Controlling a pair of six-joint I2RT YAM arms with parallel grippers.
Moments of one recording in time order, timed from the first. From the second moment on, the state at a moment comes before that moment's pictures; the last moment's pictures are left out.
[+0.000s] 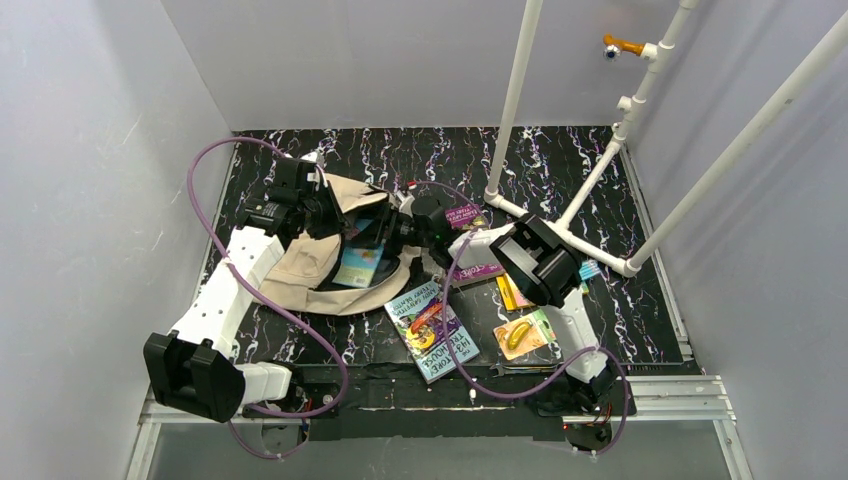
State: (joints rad) left arm -0.27 1.27 1.21 -0.78 0.13 -0.53; right arm 0.82 2.23 1.30 0.73 -0.45 1.27
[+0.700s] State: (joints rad) left arm -0.27 1.20 1.15 -0.80 0.03 -0.37; right arm 0.82 2.28 1.50 0.35 -0.54 0.95
